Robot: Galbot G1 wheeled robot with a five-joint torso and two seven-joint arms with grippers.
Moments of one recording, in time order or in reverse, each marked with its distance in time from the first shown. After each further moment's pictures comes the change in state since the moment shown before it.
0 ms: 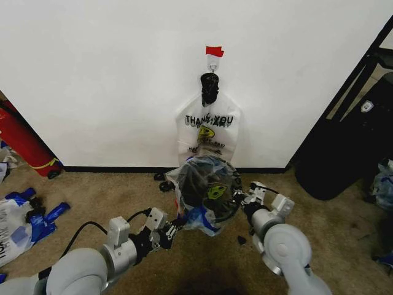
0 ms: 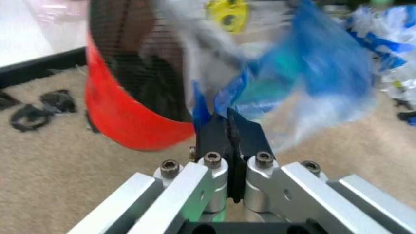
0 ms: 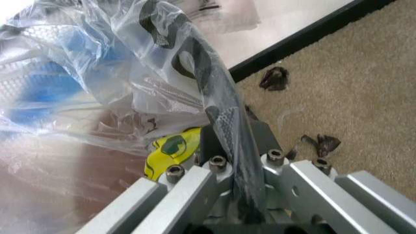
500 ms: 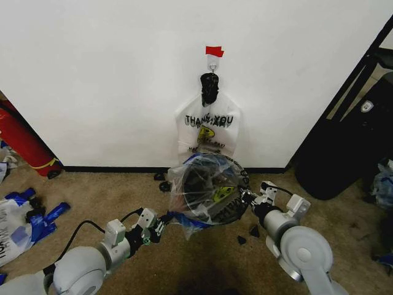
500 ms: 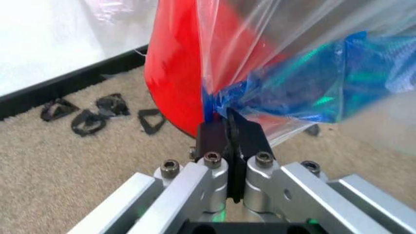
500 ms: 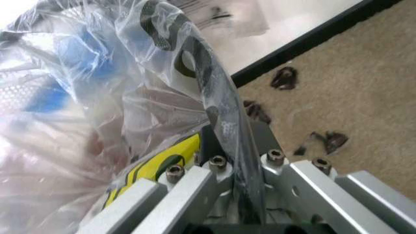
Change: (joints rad) left arm -0.008 -0.082 0.017 0.187 0.210 -0.076 0.060; right arm -0.040 -0.042 0.061 0.090 0.131 -0.029 0.008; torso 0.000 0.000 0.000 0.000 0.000
